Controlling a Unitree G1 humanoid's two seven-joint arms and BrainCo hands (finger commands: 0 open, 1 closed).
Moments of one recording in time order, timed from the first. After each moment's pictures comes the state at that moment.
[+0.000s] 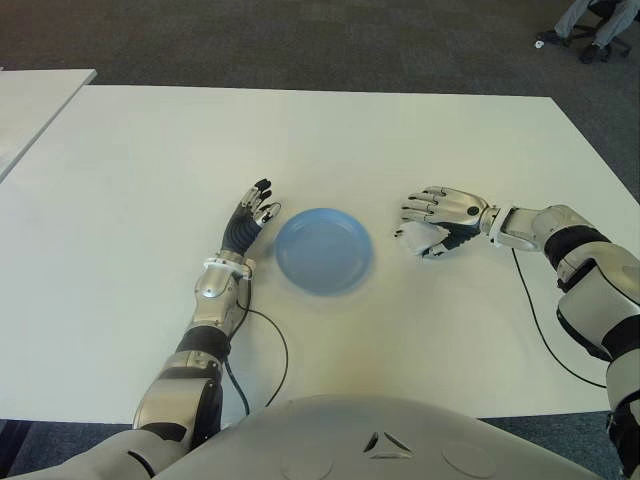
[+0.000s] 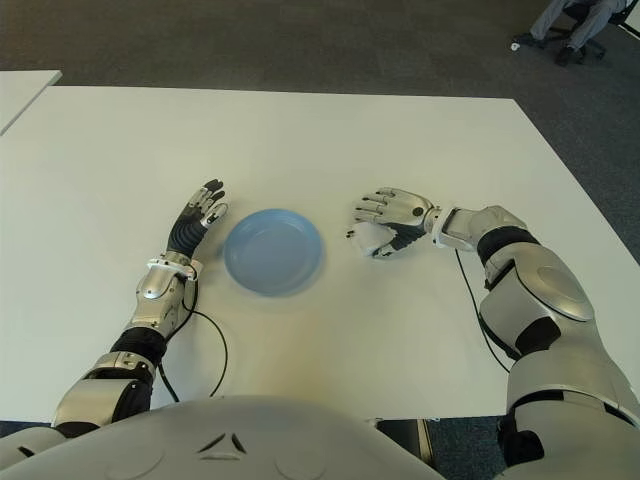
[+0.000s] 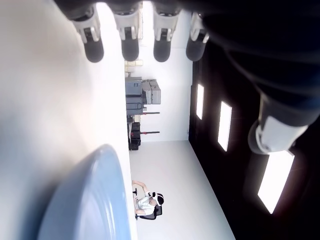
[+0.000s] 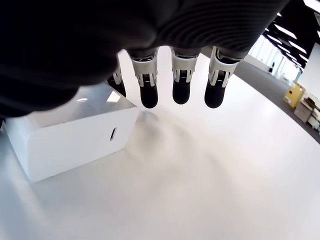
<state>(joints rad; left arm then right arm) -0.21 0.08 0.10 0.83 -0.09 -0.62 -0.27 -0.88 -0.72 1.06 1.19 -1.32 -0.69 -0.73</state>
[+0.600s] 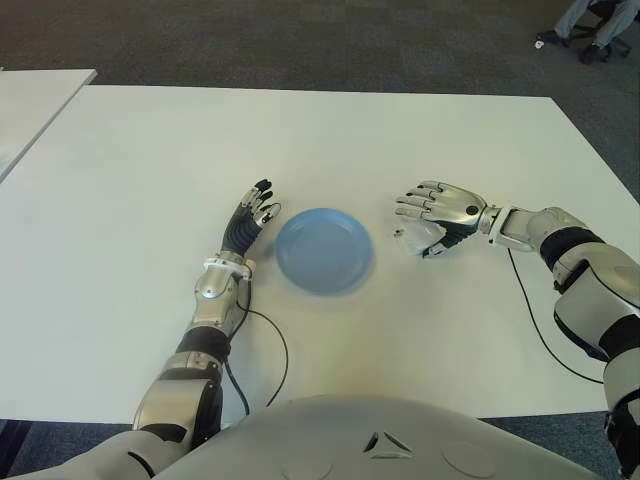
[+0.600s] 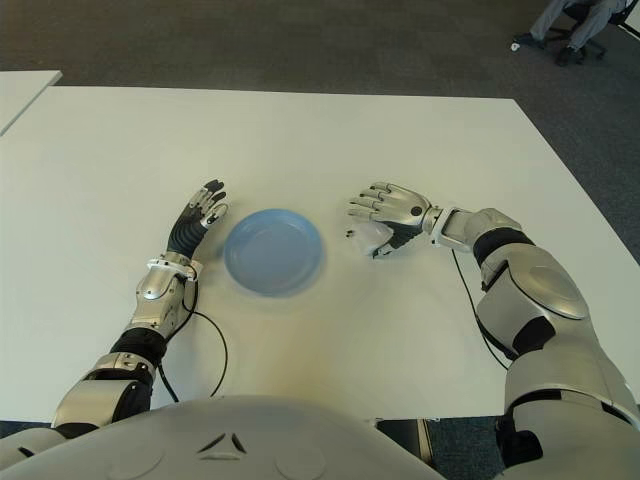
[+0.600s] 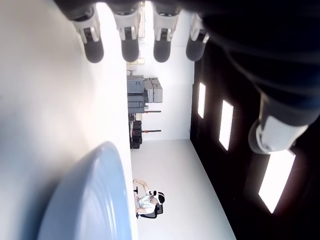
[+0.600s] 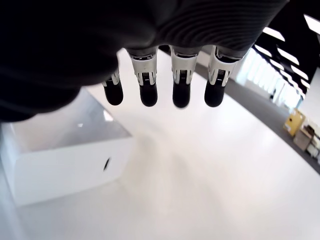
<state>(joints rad) -0.21 0.08 0.10 0.83 -0.09 -0.63 -0.27 -0.87 -0.70 1.11 1.21 -1.35 -0.56 -0.98</state>
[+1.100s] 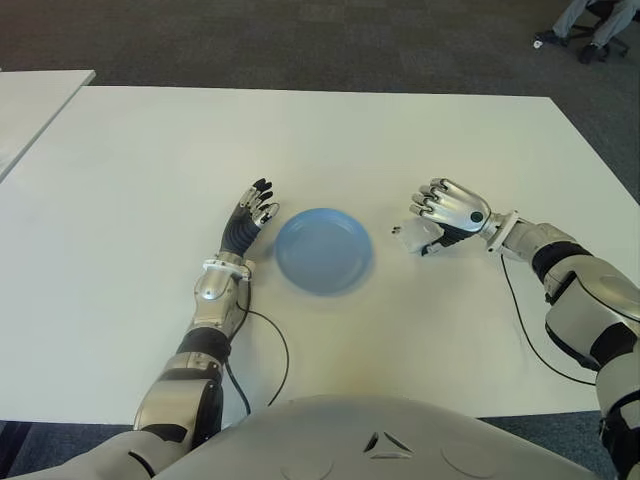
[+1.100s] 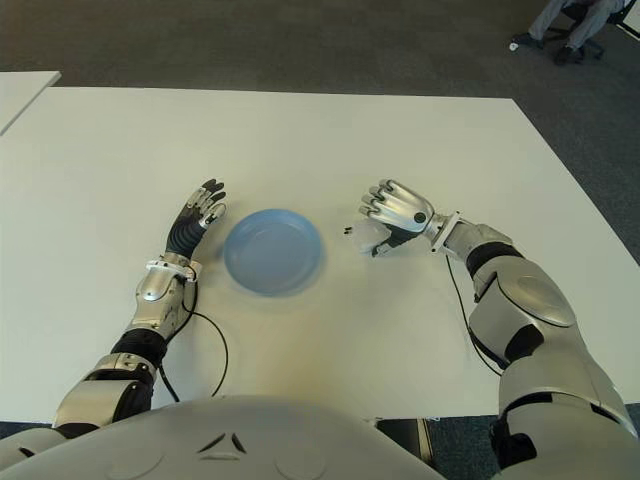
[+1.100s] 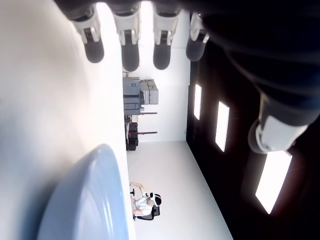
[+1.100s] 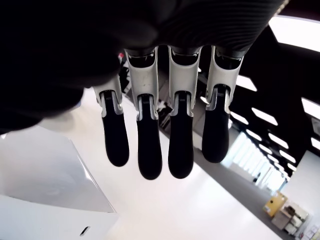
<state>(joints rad) -0.21 0.08 0.10 0.84 -0.09 -0.66 -0.26 -0.81 -0.67 1.12 1.25 -1.35 -0.37 -1.27</state>
